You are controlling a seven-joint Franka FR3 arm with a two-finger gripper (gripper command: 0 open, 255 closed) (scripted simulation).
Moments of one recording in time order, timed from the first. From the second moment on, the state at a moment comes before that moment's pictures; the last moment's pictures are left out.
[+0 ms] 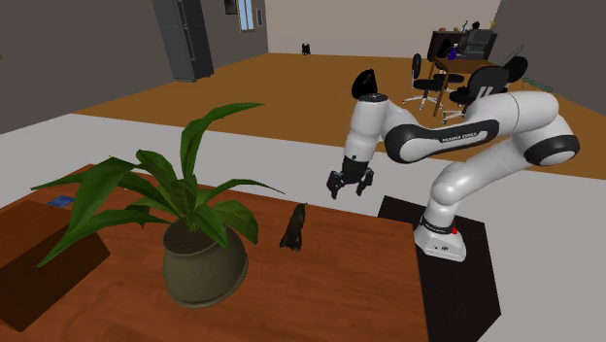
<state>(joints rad) -0.28 -0.62 0.87 -2.20 0.43 1.85 1.21</state>
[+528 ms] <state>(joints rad) -0.74 -0.36 1.42 -1.90 0.28 1.91 1.66</state>
